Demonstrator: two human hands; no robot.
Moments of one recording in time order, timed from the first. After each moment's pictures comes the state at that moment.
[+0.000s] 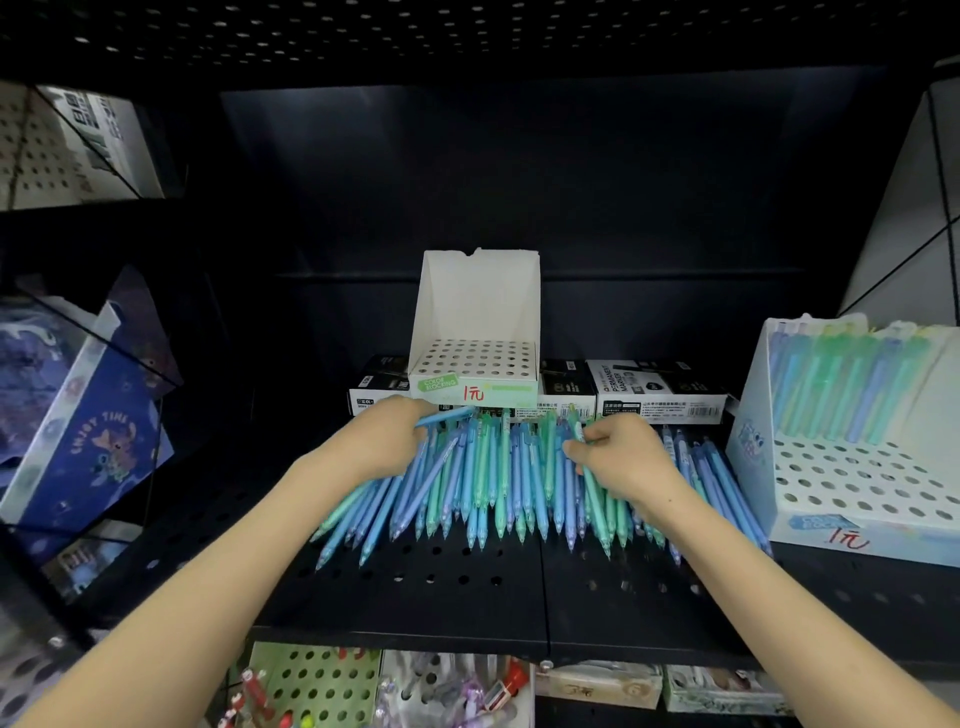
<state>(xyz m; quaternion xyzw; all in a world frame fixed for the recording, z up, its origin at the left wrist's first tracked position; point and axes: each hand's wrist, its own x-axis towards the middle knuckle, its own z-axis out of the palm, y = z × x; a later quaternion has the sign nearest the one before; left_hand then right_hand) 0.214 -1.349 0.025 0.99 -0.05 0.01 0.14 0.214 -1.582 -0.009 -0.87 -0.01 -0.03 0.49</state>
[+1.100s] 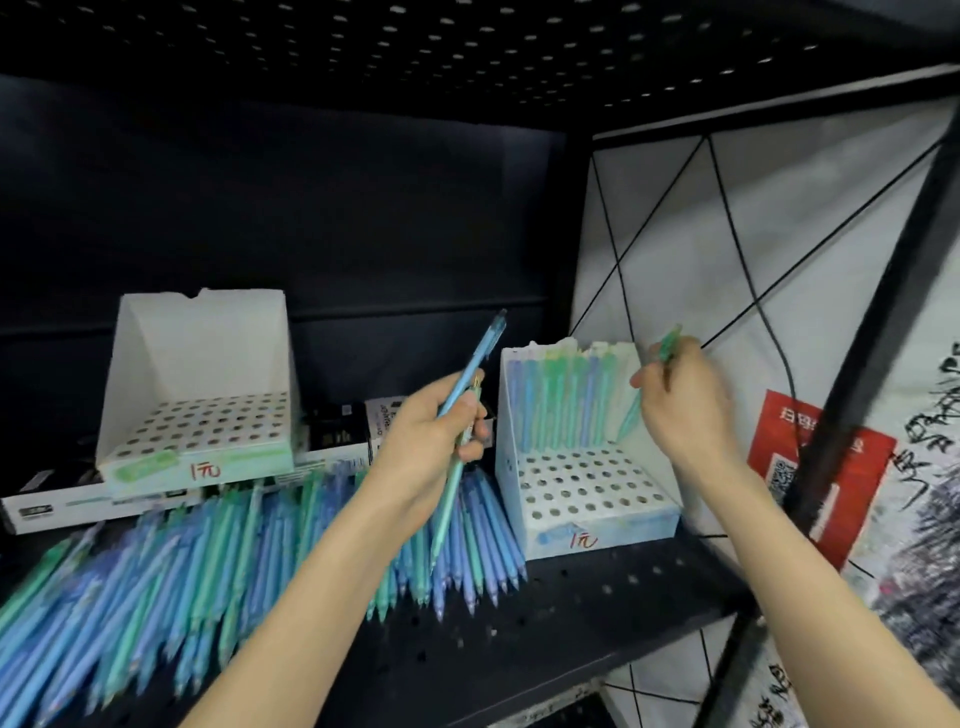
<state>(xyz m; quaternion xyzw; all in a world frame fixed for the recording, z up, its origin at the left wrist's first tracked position) 0.219 -1.580 0.041 0.59 -0.20 -0.08 0.78 0.185 -1.794 0.049 -0.85 0.15 -0.41 0.28</state>
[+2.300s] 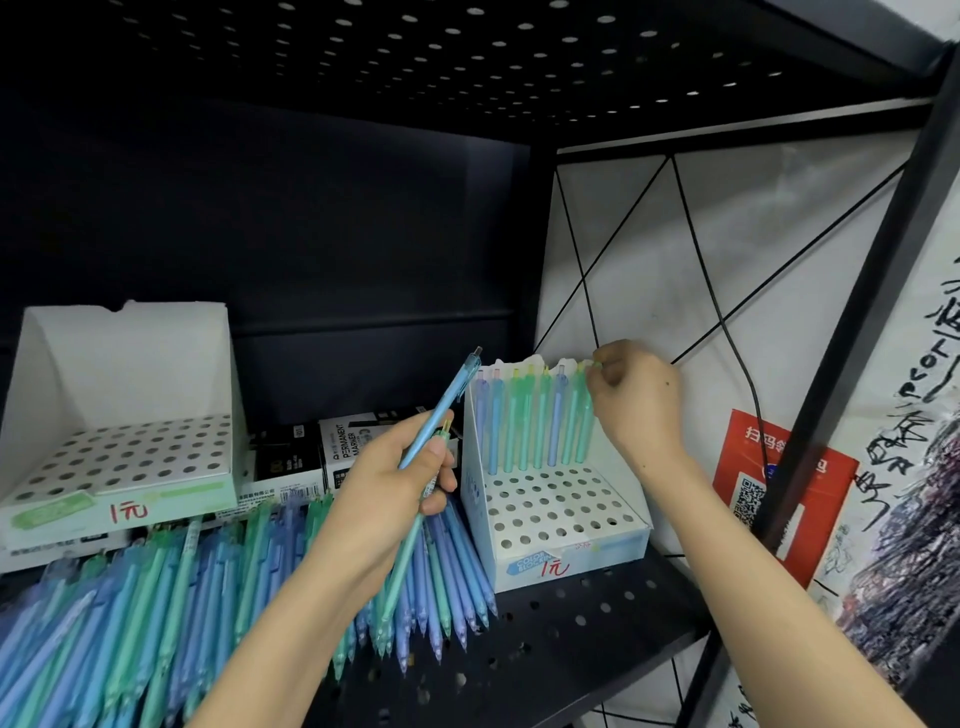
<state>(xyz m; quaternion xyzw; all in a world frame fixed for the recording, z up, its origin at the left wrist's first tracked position) 0.212 -1.575 0.031 0.64 -0.23 -0.06 0.73 0.214 -1.804 0.056 -0.85 0.15 -0.44 0.25</state>
